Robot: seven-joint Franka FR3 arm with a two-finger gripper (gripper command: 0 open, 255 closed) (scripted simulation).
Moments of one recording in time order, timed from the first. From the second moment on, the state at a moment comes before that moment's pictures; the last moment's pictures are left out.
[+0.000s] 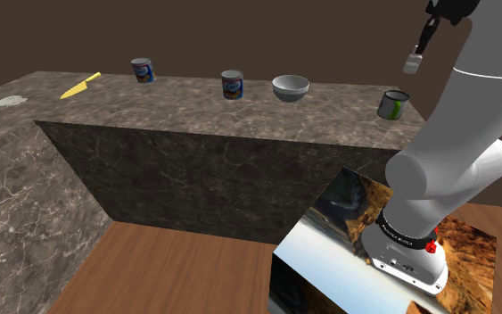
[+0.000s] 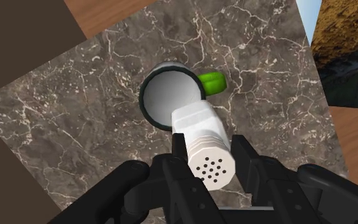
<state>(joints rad) -0.57 0.14 -0.73 -1.57 0.11 1.66 -1.35</state>
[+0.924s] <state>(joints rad) -0.56 0.14 -0.72 -1.75 0.11 1.85 -1.35</state>
